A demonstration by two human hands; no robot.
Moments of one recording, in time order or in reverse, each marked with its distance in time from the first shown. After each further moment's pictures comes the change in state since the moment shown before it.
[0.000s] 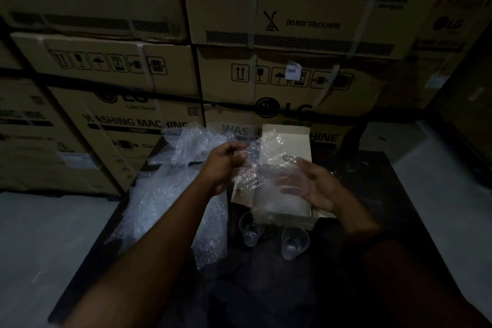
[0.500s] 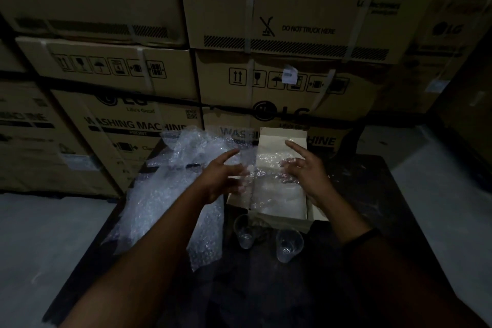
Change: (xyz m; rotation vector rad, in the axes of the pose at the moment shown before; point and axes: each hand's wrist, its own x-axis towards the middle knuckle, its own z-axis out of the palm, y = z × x) left_hand -0.010 -0.006 -0.004 0.059 -0.093 -0.213; right_hand 0.013 -0.002 0.004 -0.423 0.267 -0.333
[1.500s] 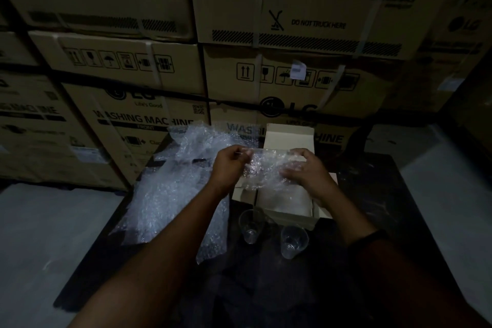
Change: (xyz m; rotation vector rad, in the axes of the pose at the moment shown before) left_hand 0.002 -0.005 0.020 0.287 0.285 0.376; right_hand -0.005 0.006 0.004 -0.031 -0.062 0.058
